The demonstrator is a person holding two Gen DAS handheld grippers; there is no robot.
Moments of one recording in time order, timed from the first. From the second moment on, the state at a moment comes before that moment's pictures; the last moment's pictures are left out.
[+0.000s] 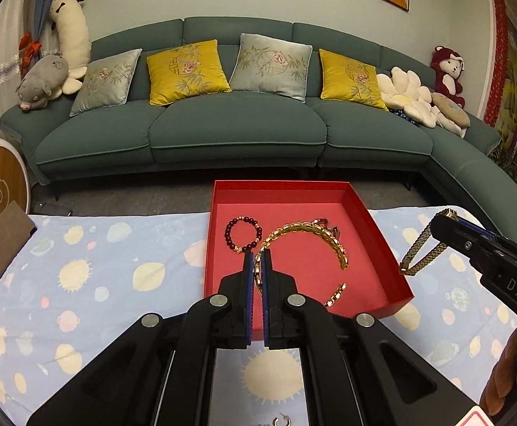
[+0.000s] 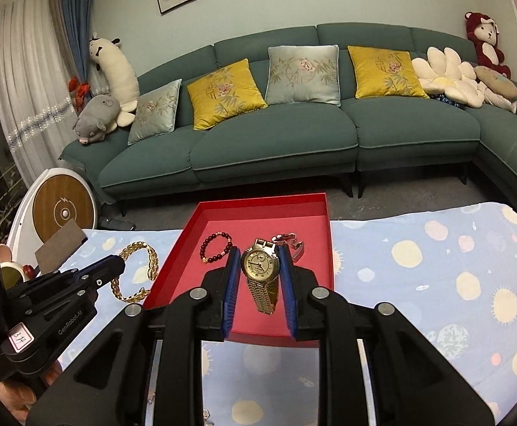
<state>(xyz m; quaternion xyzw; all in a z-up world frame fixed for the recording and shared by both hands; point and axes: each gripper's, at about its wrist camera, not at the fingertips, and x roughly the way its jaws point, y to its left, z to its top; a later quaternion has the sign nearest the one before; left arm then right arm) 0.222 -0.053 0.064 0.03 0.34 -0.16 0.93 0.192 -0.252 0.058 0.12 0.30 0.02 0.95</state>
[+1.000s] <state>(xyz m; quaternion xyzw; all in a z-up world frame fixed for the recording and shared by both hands) 0.284 -0.053 0.017 0.01 0.37 -0.13 0.92 0.232 -0.252 0.019 0.09 0.33 0.01 0.94</state>
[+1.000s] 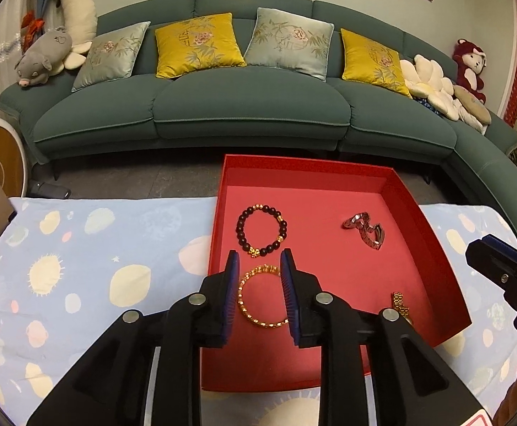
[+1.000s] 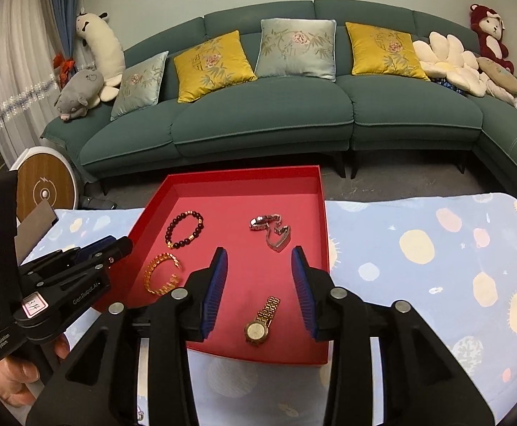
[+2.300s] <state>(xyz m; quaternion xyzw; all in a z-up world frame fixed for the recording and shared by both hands) 0.070 -0.009 0.001 0.02 0.40 -0.18 0.90 0.029 -0.231 -0.012 0.06 0.39 0.02 0.92</state>
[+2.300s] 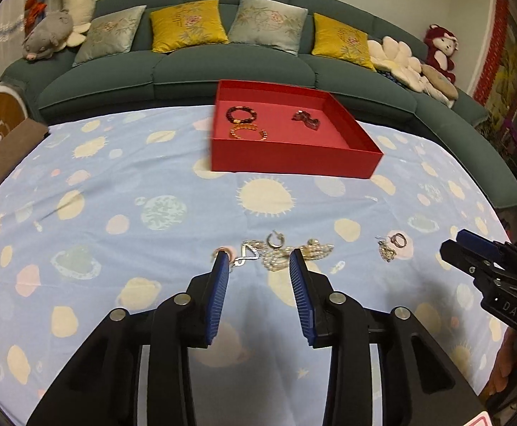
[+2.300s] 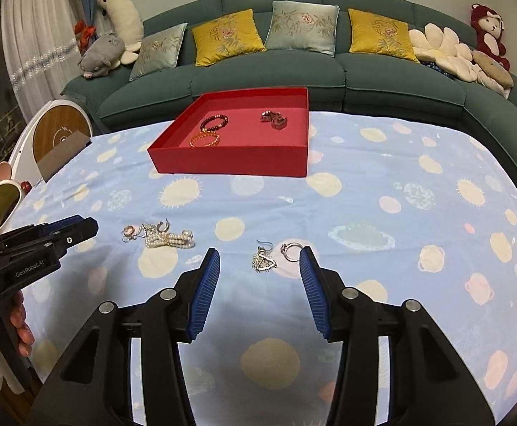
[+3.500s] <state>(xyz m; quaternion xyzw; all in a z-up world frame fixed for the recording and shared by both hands) 0.067 -0.038 -0.034 0.07 0.42 -0.27 0.86 0.038 -0.241 -0.032 0.11 0.42 0.05 0.90</state>
